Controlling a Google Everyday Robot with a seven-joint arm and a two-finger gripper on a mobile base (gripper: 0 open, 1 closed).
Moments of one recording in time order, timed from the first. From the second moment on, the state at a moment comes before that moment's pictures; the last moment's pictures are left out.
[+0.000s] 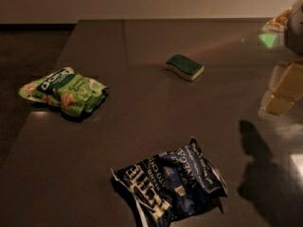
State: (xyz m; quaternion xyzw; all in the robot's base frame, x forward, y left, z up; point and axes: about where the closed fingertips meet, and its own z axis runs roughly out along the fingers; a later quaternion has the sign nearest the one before) arm 0.436 -0.207 1.006 -0.60 0.77 -0.07 0.20
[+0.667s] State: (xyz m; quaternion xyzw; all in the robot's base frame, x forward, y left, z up) arm 0.456 -0.205 1.006 -0.58 0.78 -0.07 0.22
